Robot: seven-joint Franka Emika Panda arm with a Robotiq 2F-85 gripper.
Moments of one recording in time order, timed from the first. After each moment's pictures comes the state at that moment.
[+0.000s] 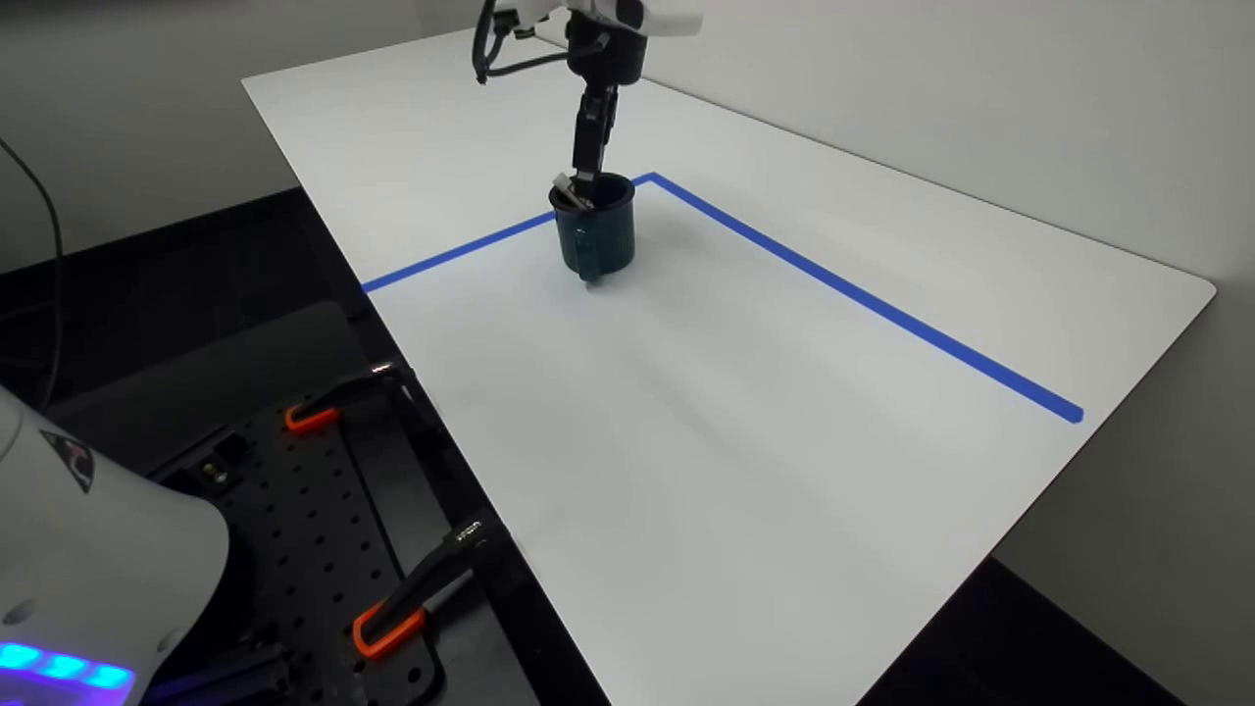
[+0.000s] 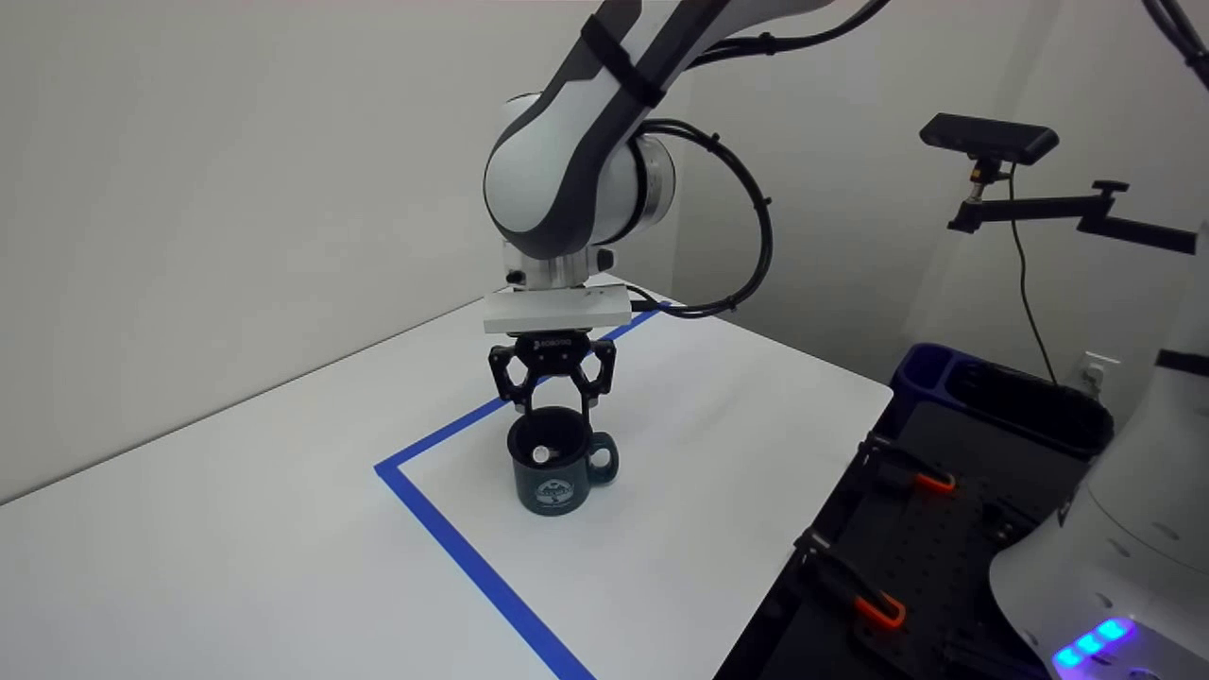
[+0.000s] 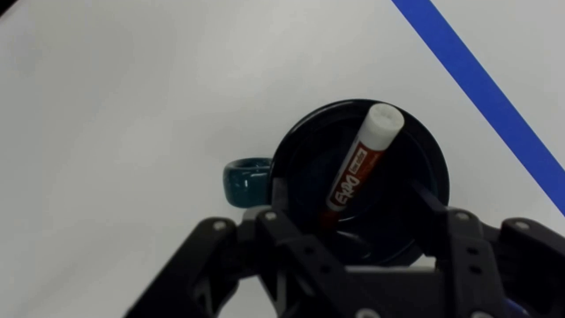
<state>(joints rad) 0.21 0.37 0.06 -2.17 0.23 2.40 0.81</state>
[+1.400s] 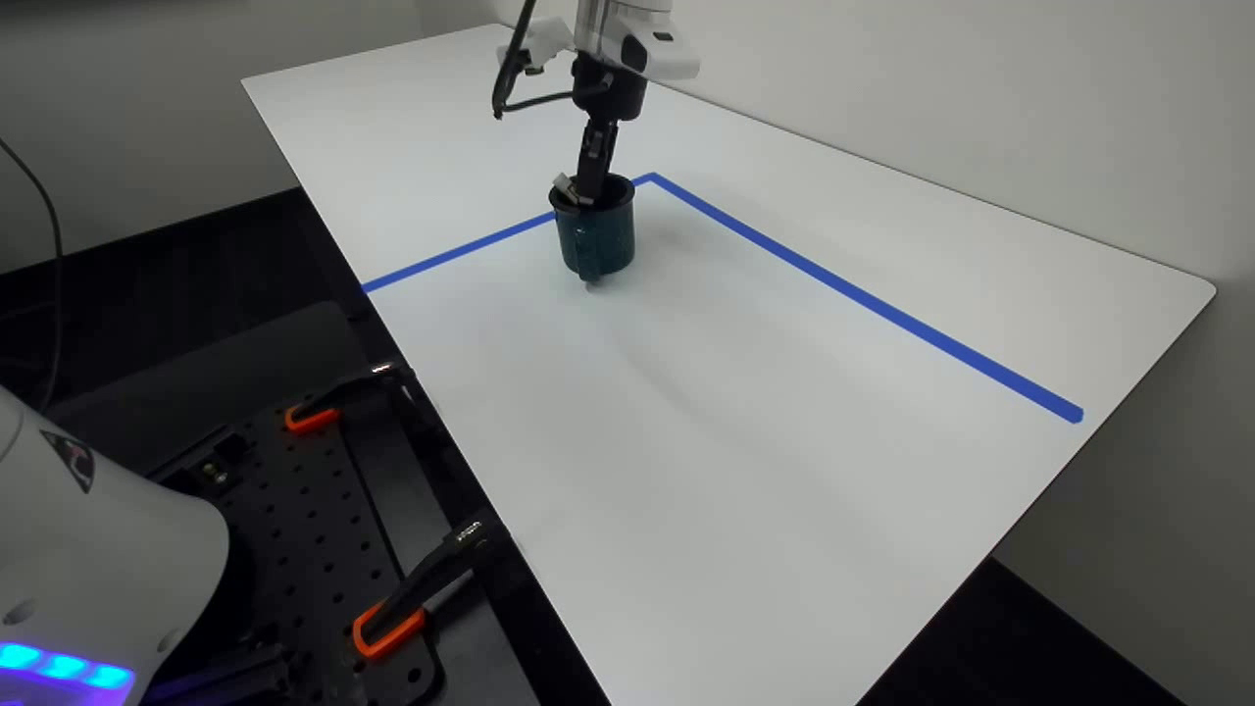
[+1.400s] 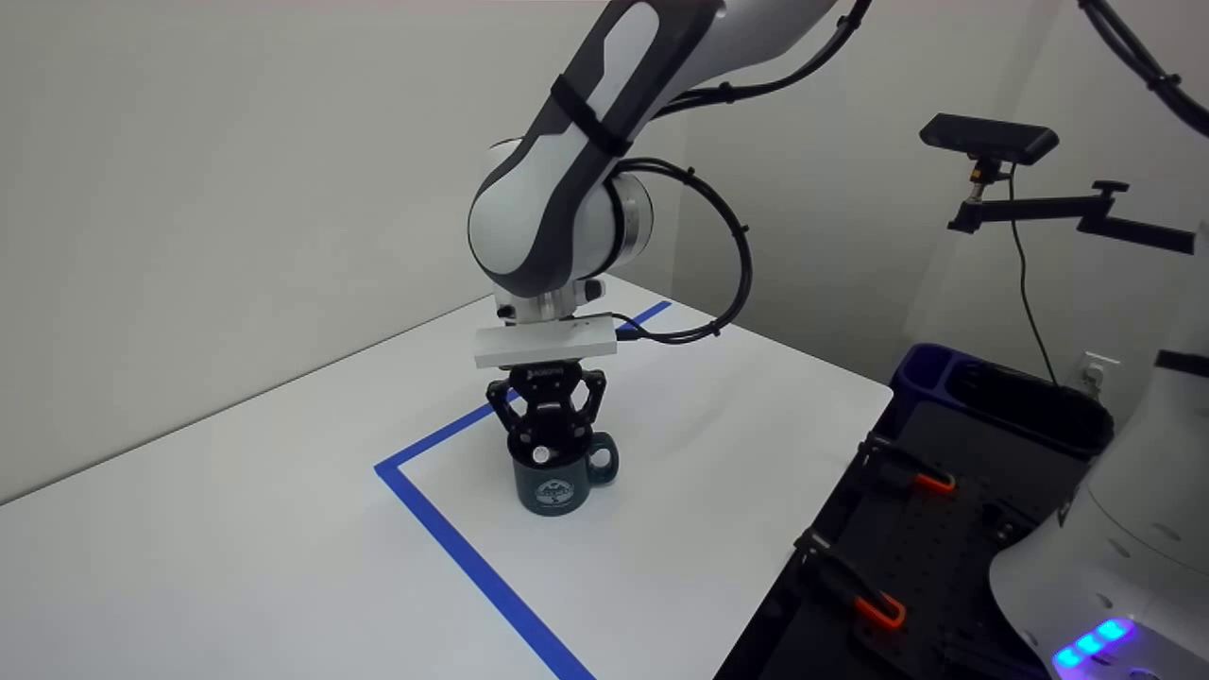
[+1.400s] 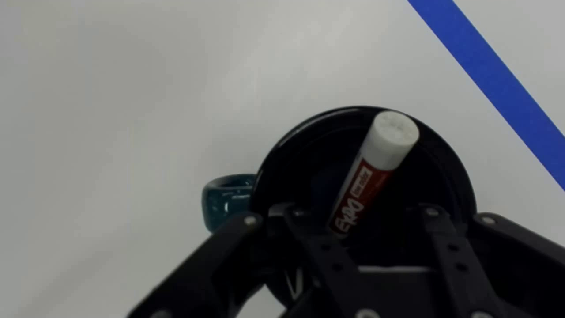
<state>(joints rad) 0.22 0.48 0.06 -2.10 0.23 2.39 0.81</state>
